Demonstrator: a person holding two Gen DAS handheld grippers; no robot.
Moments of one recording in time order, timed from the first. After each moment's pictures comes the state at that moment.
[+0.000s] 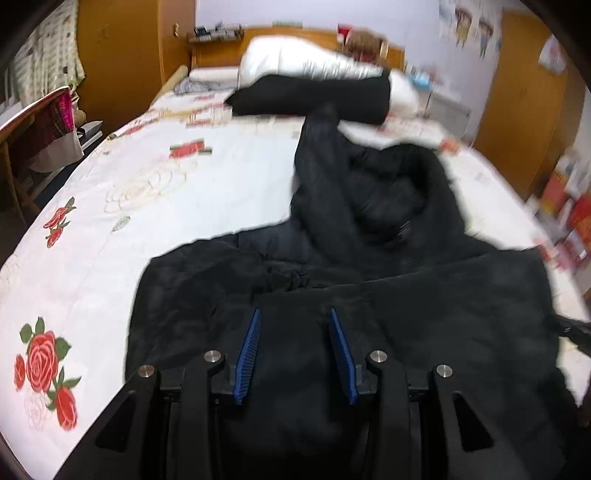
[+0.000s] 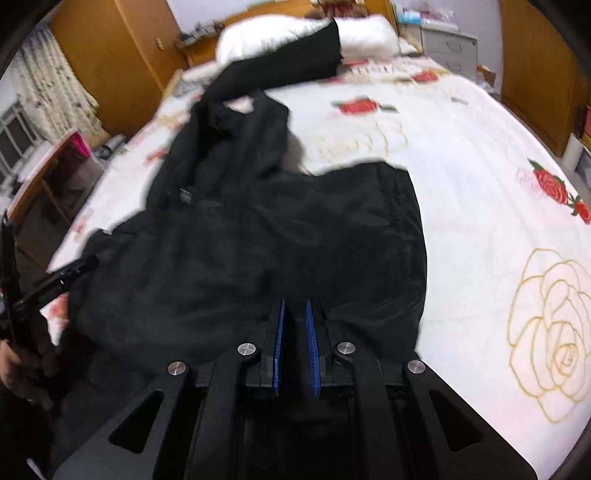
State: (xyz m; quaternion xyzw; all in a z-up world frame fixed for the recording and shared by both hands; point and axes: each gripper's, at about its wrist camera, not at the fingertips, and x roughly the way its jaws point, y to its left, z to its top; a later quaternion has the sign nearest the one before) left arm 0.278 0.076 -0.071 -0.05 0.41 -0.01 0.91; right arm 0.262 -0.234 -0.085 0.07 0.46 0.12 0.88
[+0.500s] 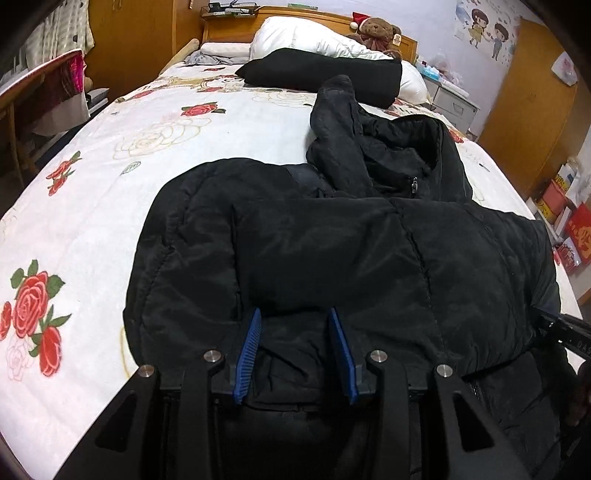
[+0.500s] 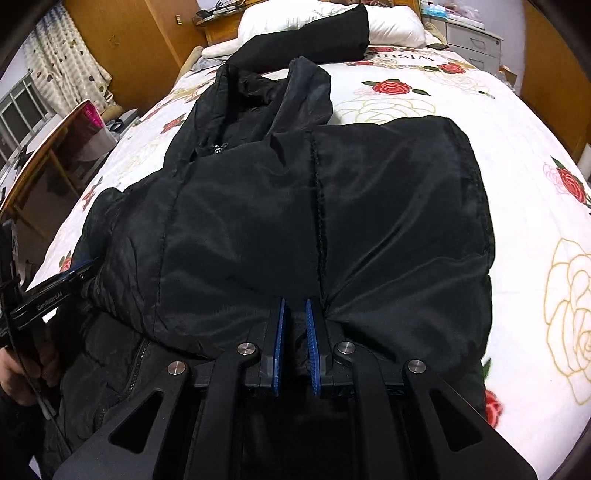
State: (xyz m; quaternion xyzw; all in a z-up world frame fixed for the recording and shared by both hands) left arm 0.254 0.091 -0.110 -0.07 0.46 0.00 0.89; right arm 0.259 -0.195 -0.113 0.04 0.50 0.14 0.86
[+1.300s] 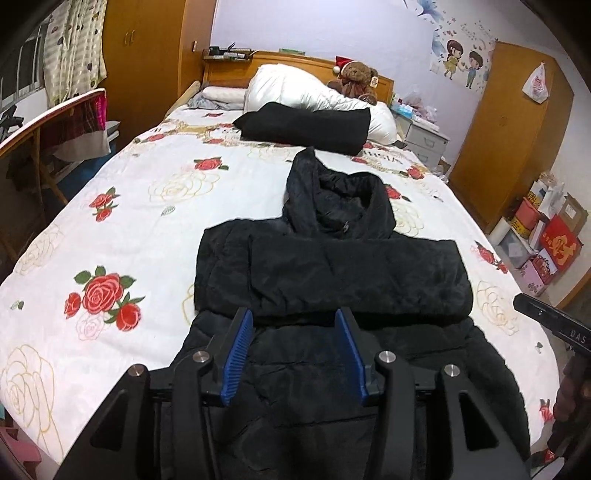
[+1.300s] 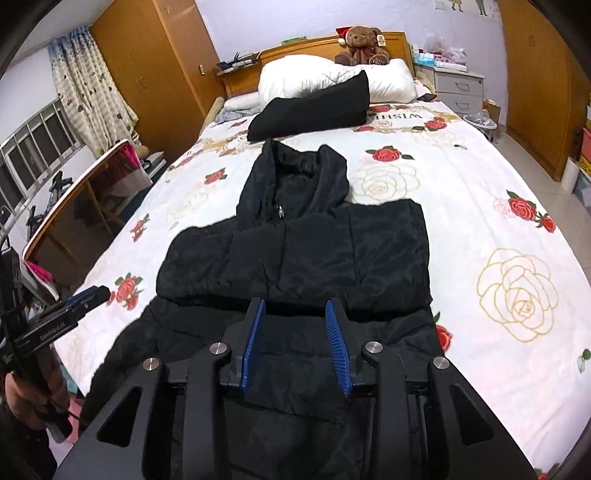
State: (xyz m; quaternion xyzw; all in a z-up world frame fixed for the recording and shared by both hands) left arm 0.126 0.086 0.027 -0.08 0.39 -0.02 0.92; right arm 0.146 -0.196 0.022 0.06 0.41 0.14 0.90
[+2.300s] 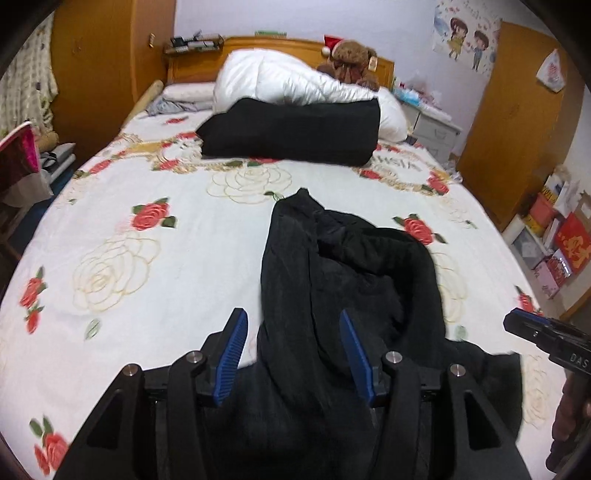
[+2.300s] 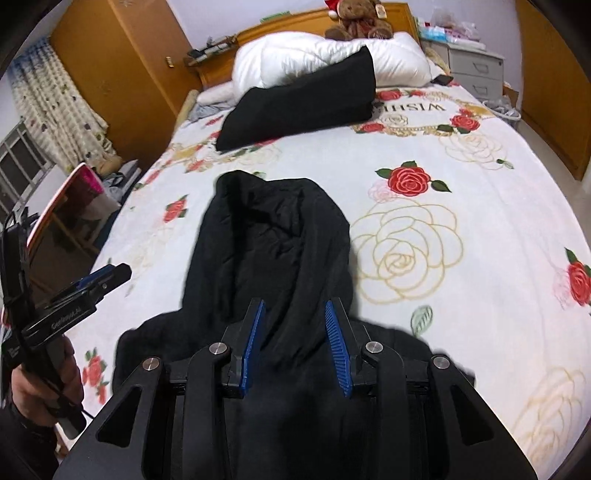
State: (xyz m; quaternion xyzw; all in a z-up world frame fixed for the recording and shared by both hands) left arm 0.428 0.066 -0.011 -0.05 0.42 -0.04 0.91; right arm 0.415 -0.183 -0.014 0.08 0.46 0.14 0.87
